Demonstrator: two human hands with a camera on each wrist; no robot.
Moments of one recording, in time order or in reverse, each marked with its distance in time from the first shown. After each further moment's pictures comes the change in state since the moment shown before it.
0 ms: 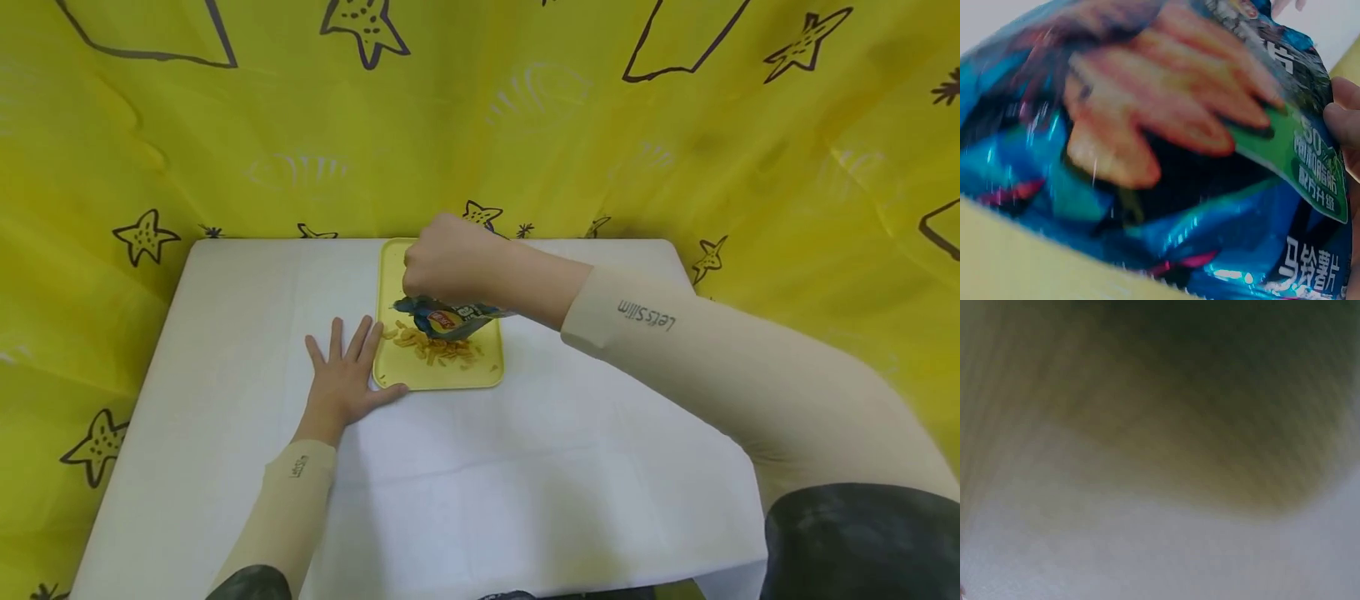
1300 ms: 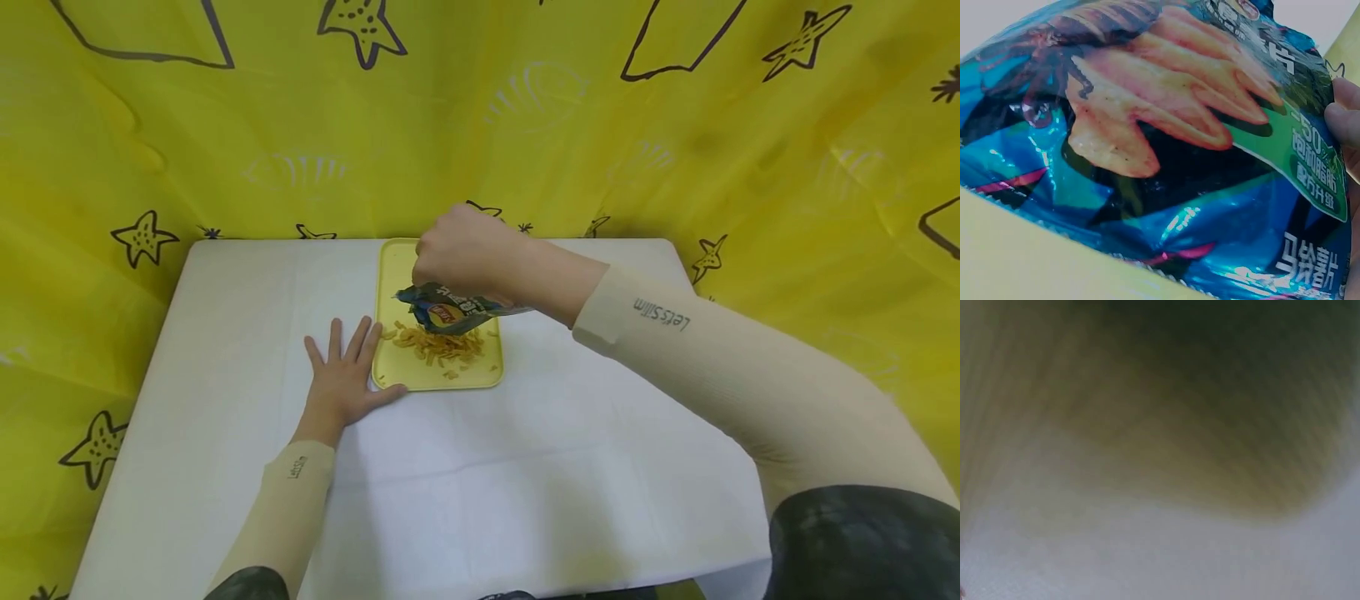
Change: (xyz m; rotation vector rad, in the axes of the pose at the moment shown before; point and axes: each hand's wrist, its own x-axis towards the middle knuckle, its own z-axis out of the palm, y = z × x) left_hand 0.002 -0.002 0.006 0.016 0.002 0.000; right_hand -0.010 0.011 0.005 0.116 0.011 0.071
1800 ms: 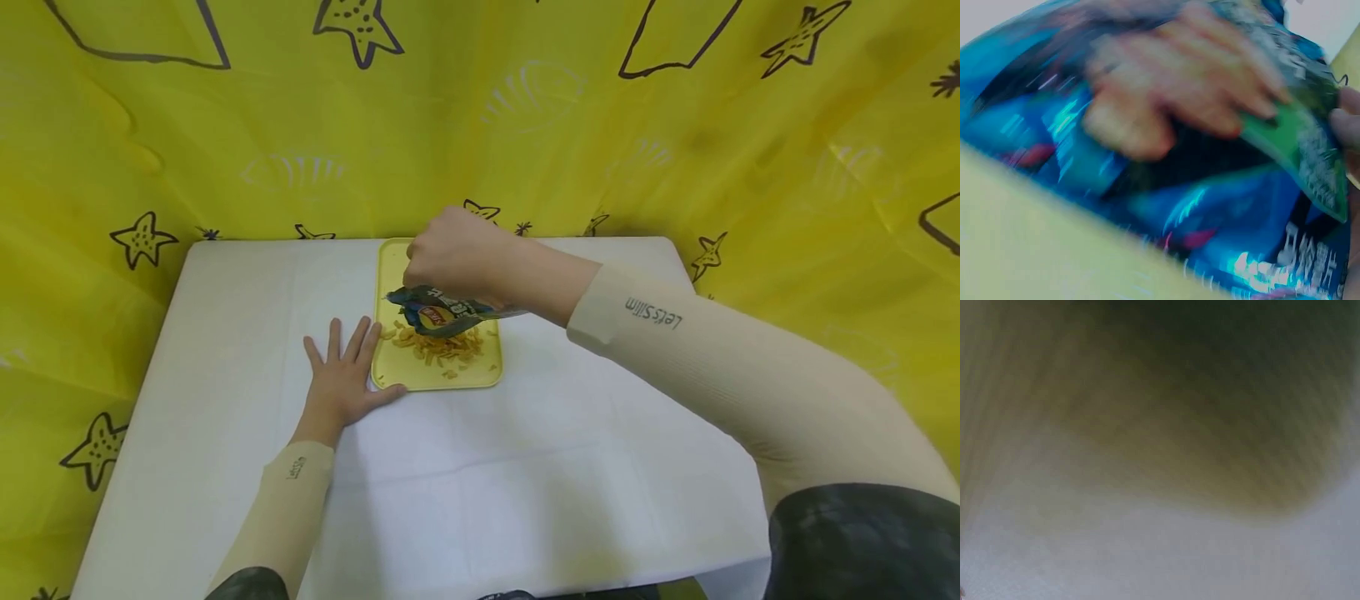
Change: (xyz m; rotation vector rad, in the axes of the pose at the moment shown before) left_hand 0.000 0.000 -0.002 -0.013 -0.008 -0.002; right_hand 0.003 -0.004 0.001 -0.035 0.009 -0.025
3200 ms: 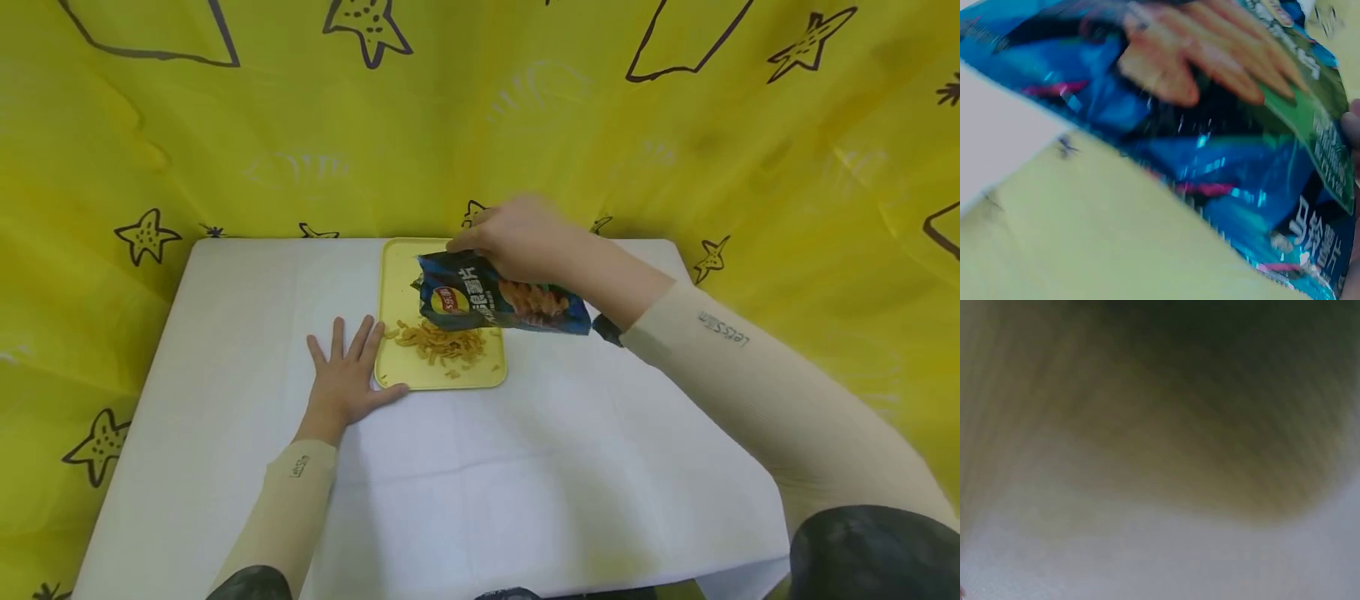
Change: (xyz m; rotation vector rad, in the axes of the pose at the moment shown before) left_hand 0.000 -0.001 -0.003 -0.002 0.010 0.022; right_hand -0.048 0.028 0.022 0.299 0.148 0.249
